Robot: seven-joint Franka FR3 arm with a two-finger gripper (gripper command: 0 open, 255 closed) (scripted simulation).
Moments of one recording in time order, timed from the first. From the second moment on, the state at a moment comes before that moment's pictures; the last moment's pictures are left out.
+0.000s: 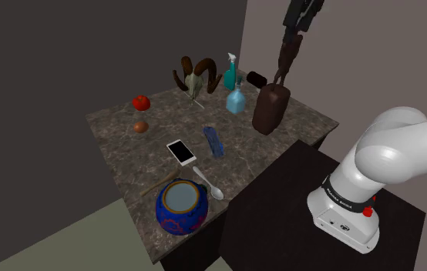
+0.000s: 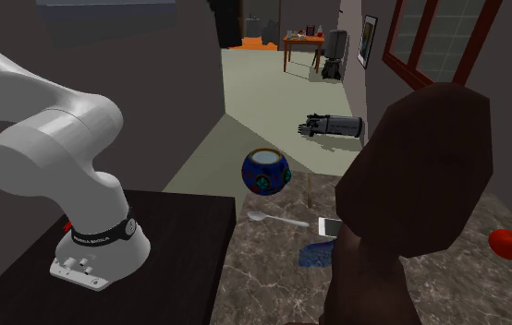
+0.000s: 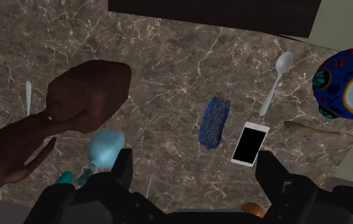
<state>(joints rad) 0.01 -0.83 0.07 -2.27 -0.08 1.56 -0.04</state>
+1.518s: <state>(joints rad) -0.04 -0.53 0.18 -2.77 -0.03 2.46 0.22</state>
